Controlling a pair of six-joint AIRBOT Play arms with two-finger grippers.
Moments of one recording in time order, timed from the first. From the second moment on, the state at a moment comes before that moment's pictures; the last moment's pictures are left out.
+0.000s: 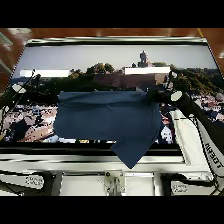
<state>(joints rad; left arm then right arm) 0.21 -1.60 1.18 0.99 -0.90 -1.18 0.04 -1.50 1.00 -0.97 0.49 1.38</state>
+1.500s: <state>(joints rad) 0.47 -1.50 0.84 1.06 -1.34 -1.23 -0.37 -1.07 0.69 -1.07 1.19 1.41</state>
